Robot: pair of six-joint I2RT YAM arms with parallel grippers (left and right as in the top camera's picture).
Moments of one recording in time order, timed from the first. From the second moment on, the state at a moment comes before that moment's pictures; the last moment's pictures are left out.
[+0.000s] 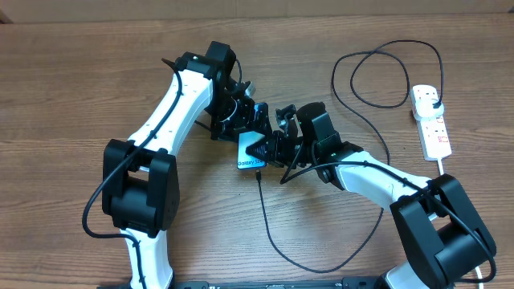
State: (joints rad) left arm -0.32 2.07 1.72 -1.21 0.54 -0.23; right arm 0.50 1.74 0.85 0.18 -0.73 0.89
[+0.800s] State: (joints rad) left arm -0.13 2.07 1.72 -1.11 1.33 0.09; right arm 0.33 1.74 0.86 0.51 -1.00 1.01
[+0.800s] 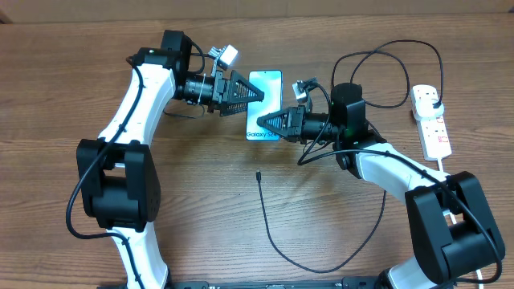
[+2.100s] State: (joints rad) left arm -0.15 2.07 1.72 -1.07 1.42 0.11; right arm 0.34 1.71 0.88 0.58 -1.03 1.11
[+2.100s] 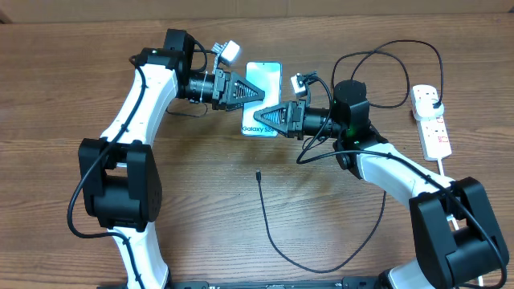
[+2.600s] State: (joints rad) left arm -0.15 2.07 1.72 -1.07 1.47 0.11; right arm 0.35 1.69 0.89 0.56 -1.05 1.10
